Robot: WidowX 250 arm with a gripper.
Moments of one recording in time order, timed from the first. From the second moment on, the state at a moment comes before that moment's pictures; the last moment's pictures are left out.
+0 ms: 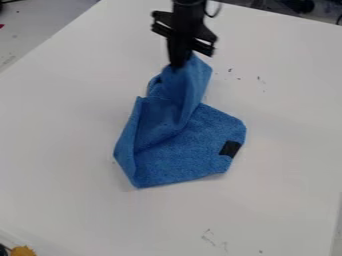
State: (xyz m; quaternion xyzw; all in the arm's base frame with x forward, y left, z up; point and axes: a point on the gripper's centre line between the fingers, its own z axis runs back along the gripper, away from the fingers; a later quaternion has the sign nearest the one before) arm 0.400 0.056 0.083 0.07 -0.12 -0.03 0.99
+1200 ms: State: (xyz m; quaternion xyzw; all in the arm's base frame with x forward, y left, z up) arm 0.306 0.188 0.080 0.08 -0.13 0.03 0.99
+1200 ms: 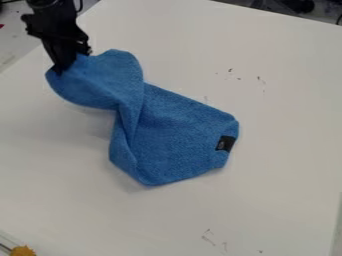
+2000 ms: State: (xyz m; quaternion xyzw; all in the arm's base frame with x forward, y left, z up) arm 0.223 0.195 0.073 0.10 -0.11 0.09 0.98
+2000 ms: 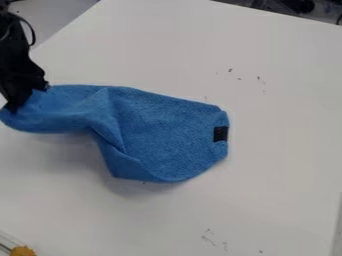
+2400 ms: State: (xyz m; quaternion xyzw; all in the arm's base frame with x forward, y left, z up) arm 0.217 0.198 0.074 0.10 -0.09 0.07 0.99
